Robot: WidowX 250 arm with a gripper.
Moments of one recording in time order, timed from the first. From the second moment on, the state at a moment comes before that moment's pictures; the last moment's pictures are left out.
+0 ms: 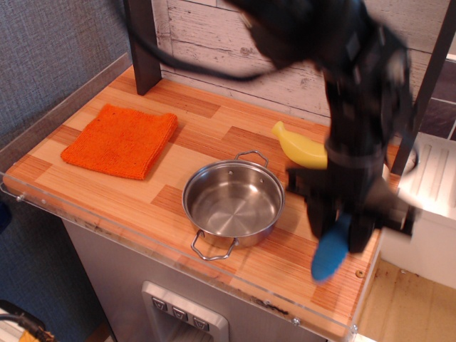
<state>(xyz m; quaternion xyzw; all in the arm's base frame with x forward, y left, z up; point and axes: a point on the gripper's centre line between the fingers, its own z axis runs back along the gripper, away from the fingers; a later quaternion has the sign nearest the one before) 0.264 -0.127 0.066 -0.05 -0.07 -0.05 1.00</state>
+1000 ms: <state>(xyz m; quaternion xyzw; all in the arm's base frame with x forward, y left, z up) 0.267 0.107 0.081 -0.02 -0.05 0.03 1.00</state>
